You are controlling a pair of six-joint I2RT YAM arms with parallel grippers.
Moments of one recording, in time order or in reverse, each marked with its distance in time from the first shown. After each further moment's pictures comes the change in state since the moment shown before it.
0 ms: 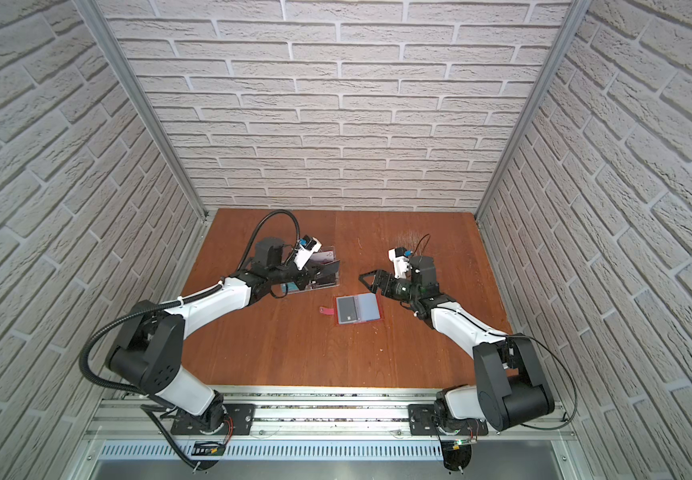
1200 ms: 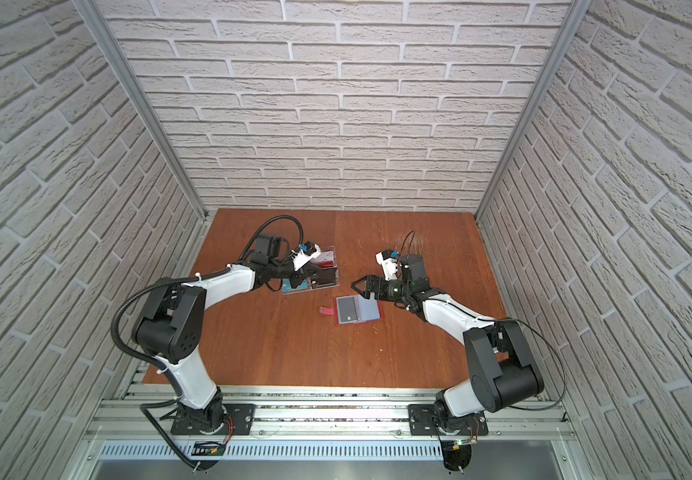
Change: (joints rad) left arm 0.106 0.210 0.121 -0.103 0.198 0.366; right arm 0.044 0.089 0.063 -0.092 -0.022 -0.137
